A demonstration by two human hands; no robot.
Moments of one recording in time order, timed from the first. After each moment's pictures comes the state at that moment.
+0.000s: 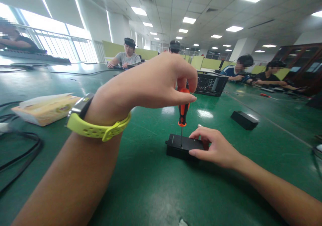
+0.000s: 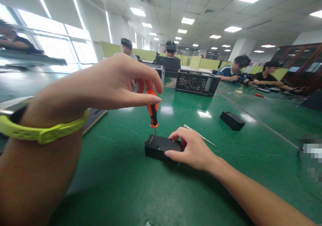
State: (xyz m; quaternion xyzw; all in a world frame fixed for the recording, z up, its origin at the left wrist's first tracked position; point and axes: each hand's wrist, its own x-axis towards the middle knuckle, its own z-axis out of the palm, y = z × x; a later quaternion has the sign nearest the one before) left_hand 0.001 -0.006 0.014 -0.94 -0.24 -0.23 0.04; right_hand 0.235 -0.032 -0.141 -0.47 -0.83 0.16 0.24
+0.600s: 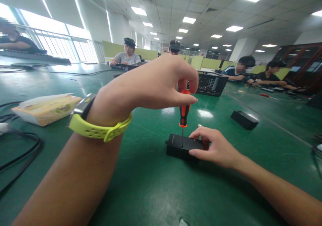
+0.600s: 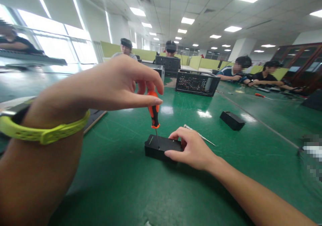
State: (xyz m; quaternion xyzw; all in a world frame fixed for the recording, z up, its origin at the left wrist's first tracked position) left_hand 0.002 -0.006 0.012 -0.94 -0.24 -0.22 0.05; right_hand 0.234 -0.032 -0.141 -0.46 -0.83 0.17 0.25
